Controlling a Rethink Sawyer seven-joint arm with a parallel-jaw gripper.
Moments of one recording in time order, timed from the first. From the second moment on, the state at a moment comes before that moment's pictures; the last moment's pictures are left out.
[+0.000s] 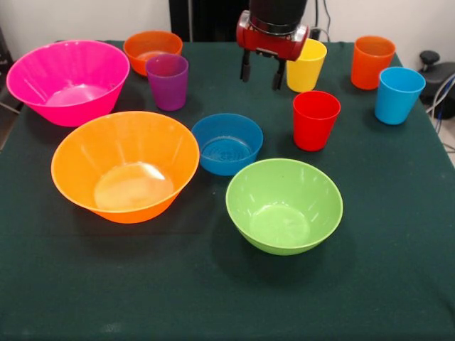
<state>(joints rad) -0.15 -0.59 -0.04 1.79 -0.11 0.44 2.01</state>
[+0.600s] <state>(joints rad) -0.15 -0.55 -0.04 1.79 -0.11 0.44 2.01</state>
